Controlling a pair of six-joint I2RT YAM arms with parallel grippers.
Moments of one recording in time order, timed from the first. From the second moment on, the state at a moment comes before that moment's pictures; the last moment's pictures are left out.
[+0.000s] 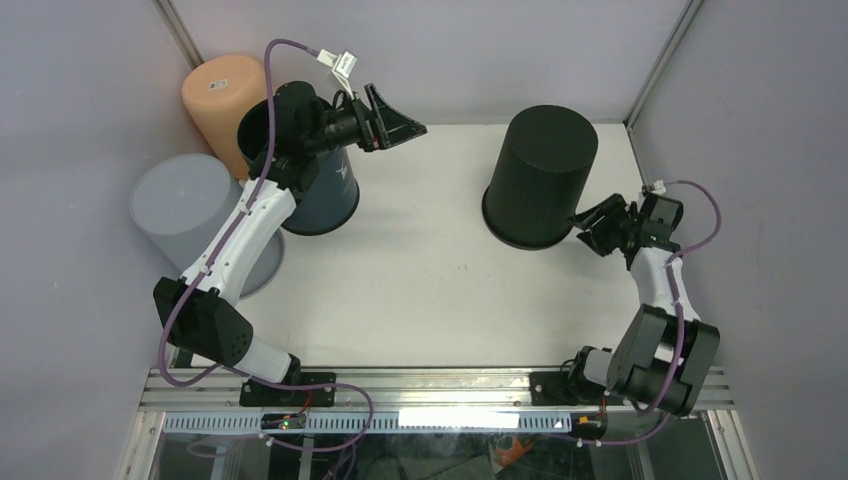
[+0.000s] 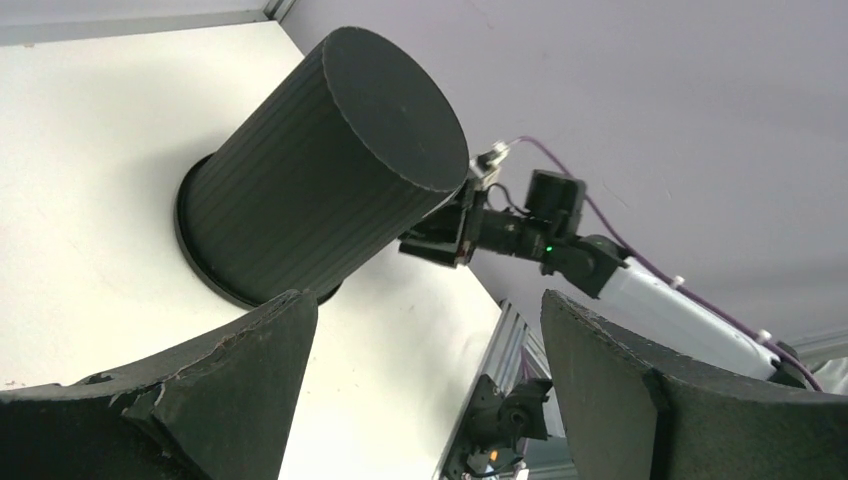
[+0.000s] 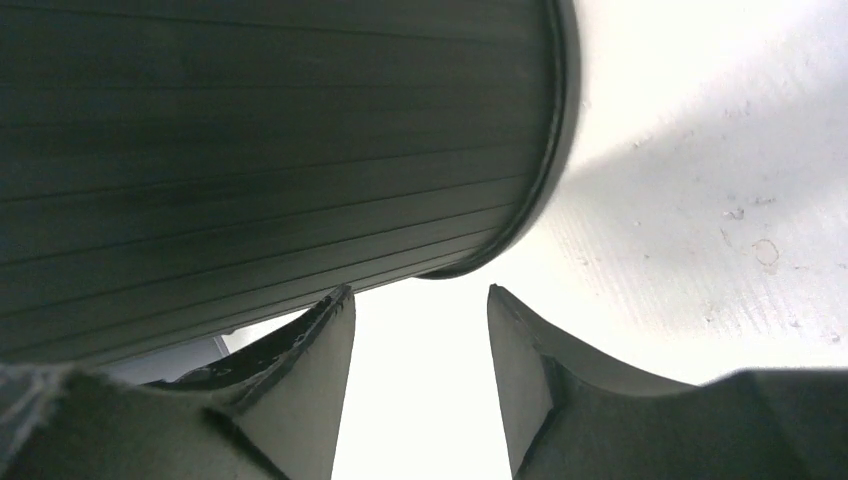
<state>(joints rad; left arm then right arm) -0.35 1.49 1.50 -0.03 0.72 -0.73 -0.36 1.28 0.73 -0.26 -0.53 0.62</state>
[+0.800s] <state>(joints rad) -0.51 1.57 1.65 -0.37 0.43 -0.46 0.22 1.15 1.34 -0.38 -0.53 0.59</state>
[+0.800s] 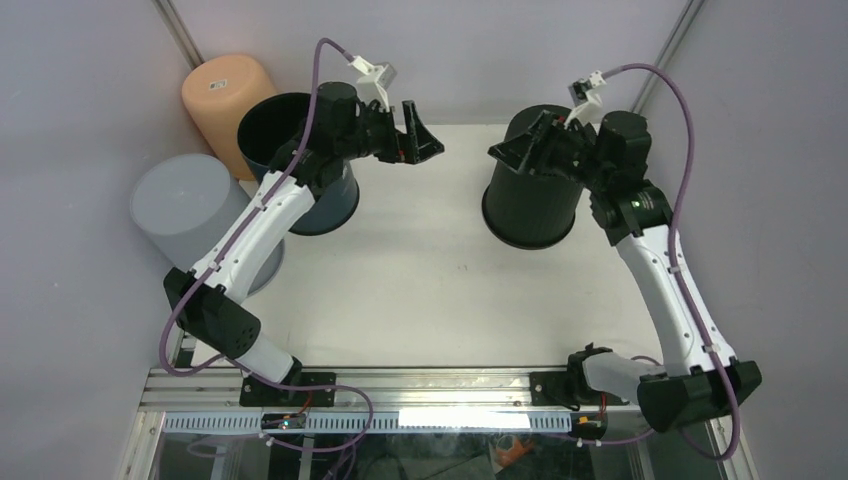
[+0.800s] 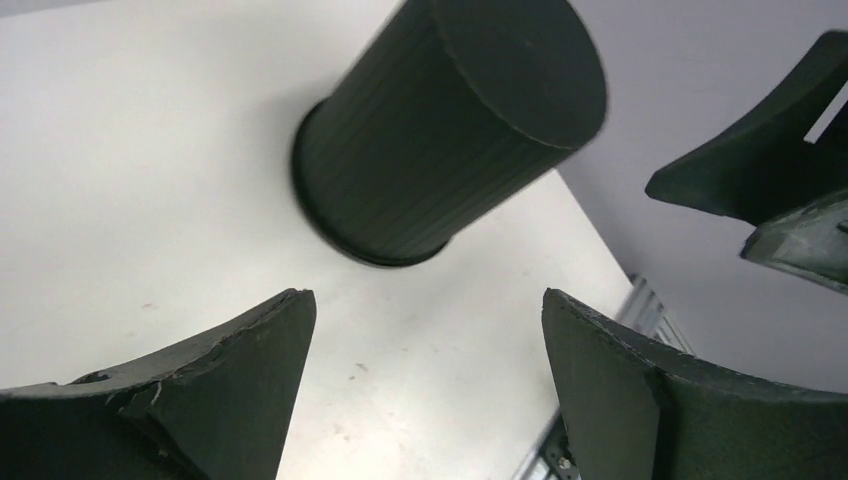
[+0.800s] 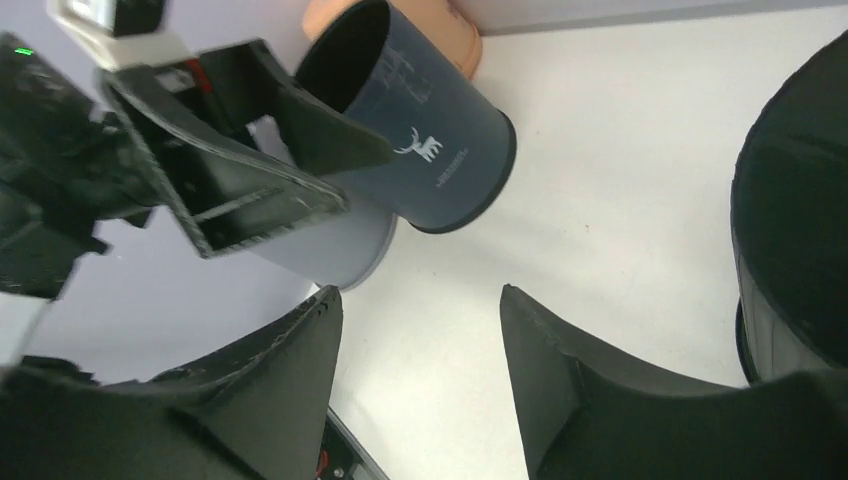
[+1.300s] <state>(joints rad) -0.36 1.40 1.66 -0.50 0.14 -0.38 0.41 1.53 1.37 -0.48 -0.21 0.37</state>
